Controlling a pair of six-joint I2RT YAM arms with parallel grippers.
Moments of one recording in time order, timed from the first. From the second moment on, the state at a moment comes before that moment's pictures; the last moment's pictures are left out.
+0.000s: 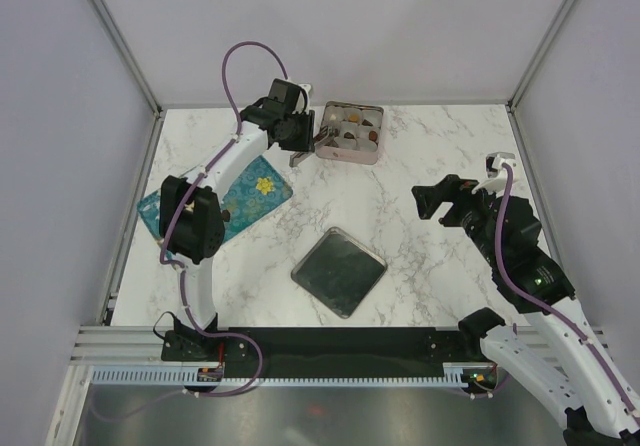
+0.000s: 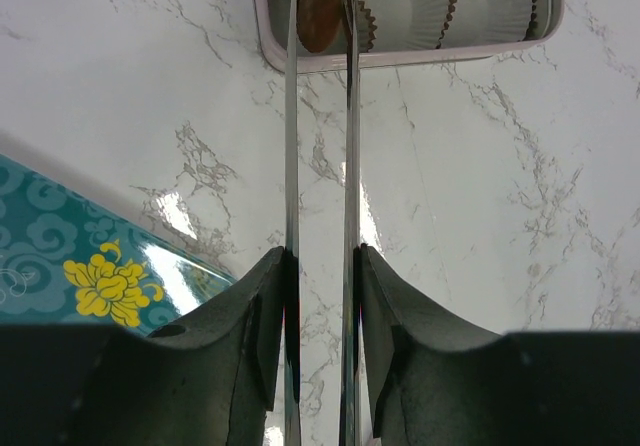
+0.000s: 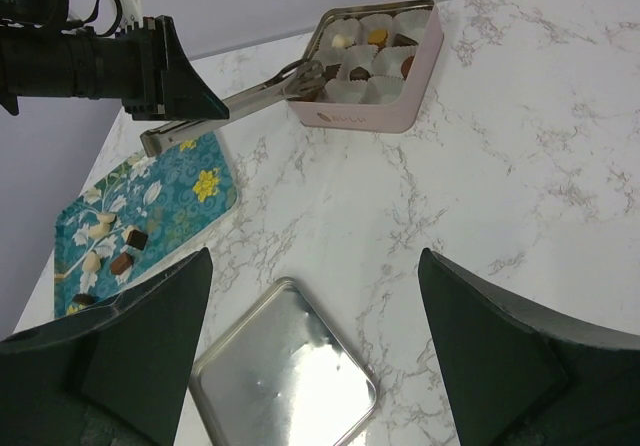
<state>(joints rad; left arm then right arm) -0.43 2.02 1.86 -0.67 0.08 -0.22 0.46 0.63 0.85 -0.40 0.15 0.48</state>
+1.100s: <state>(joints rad) -0.40 1.69 1.69 -0.74 -0.15 -0.23 0.46 0.69 0.90 -0.40 0.16 0.47</state>
